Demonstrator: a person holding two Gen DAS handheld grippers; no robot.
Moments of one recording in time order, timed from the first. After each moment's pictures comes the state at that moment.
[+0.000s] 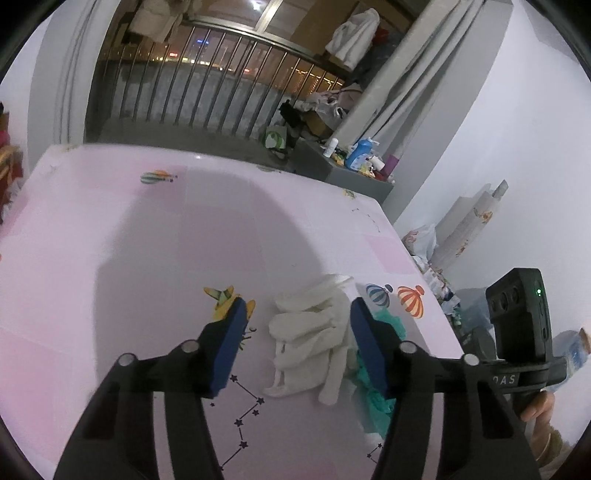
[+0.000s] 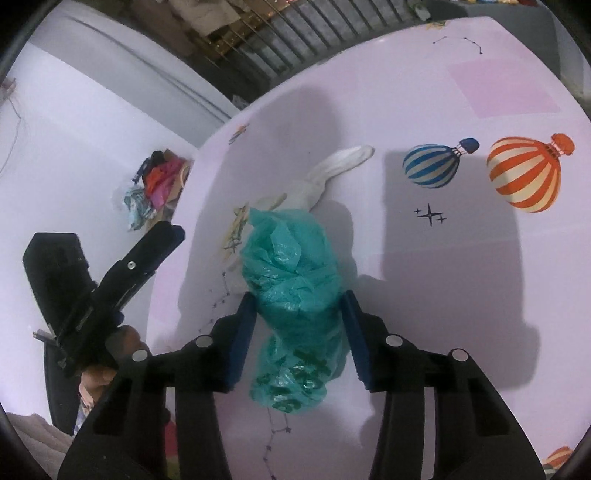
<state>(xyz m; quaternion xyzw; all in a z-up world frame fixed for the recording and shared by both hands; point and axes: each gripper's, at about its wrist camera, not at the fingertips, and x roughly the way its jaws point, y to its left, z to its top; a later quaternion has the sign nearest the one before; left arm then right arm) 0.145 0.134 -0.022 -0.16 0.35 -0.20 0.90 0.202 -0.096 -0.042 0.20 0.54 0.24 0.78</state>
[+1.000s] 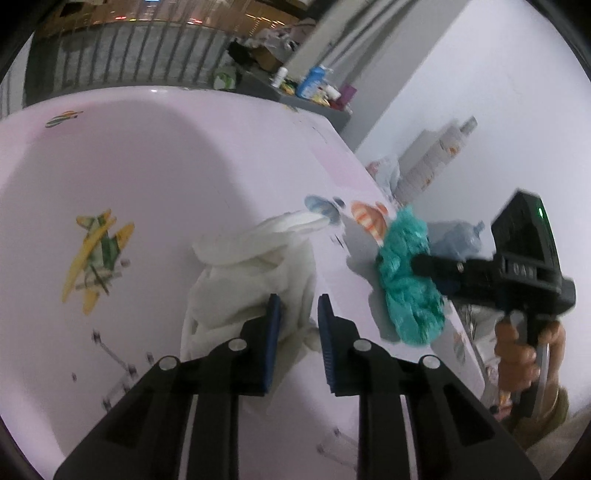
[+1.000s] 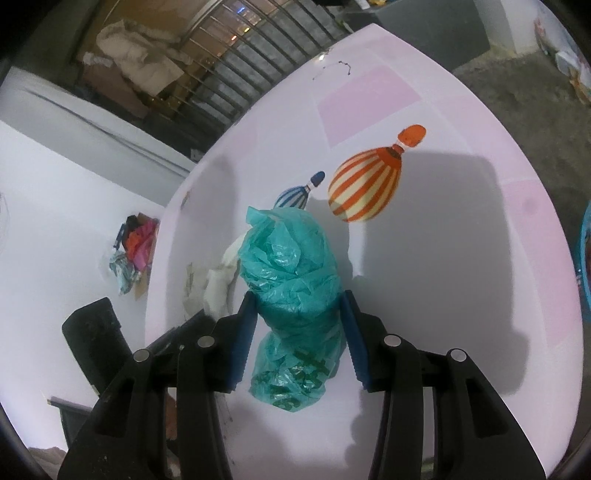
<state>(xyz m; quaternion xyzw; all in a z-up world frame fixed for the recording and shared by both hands) 0.147 0.054 -0.066 -0.10 0.44 -0.30 0.84 0.169 -0.195 -0.033 0.29 0.51 0.14 0.80</state>
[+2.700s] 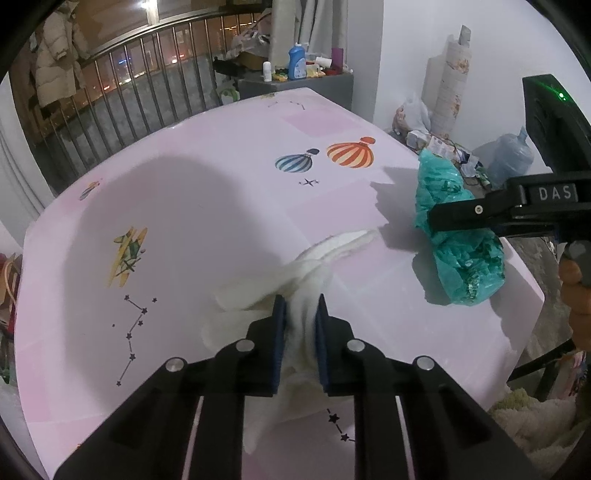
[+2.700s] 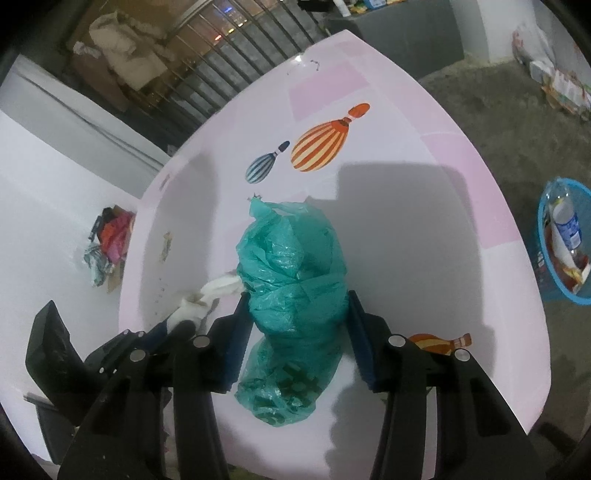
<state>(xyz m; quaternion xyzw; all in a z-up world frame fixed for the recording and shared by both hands) 0.077 0.001 -0.053 0.12 0.42 -0.21 0.87 0.131 -0.200 -0.029 0.25 0.52 0.09 0.81</state>
